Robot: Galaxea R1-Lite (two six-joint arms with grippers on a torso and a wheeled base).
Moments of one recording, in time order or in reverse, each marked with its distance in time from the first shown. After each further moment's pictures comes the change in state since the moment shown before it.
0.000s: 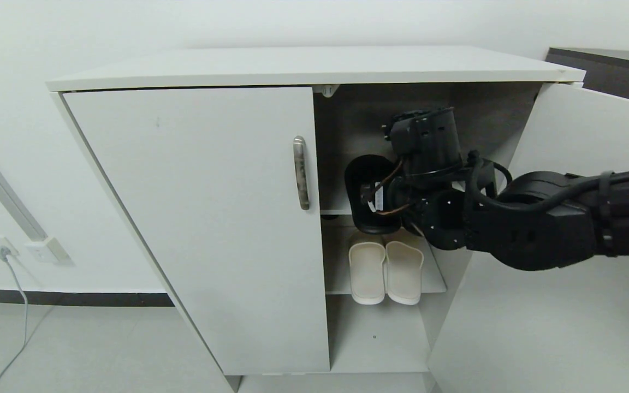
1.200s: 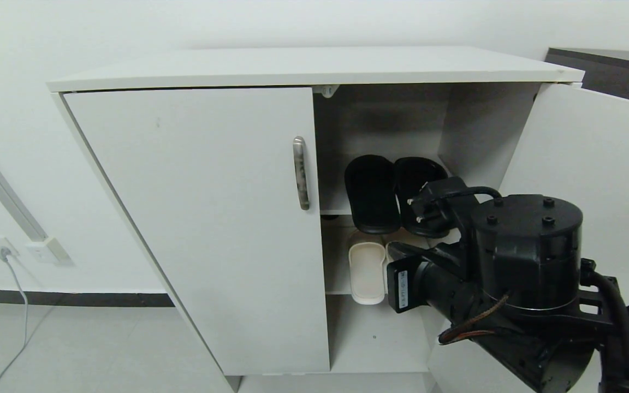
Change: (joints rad) left arm 0.000 0.000 0.000 0.000 -0.003 0.002; right arm 0.174 -0.270 0.619 -0.399 0.150 -0.038
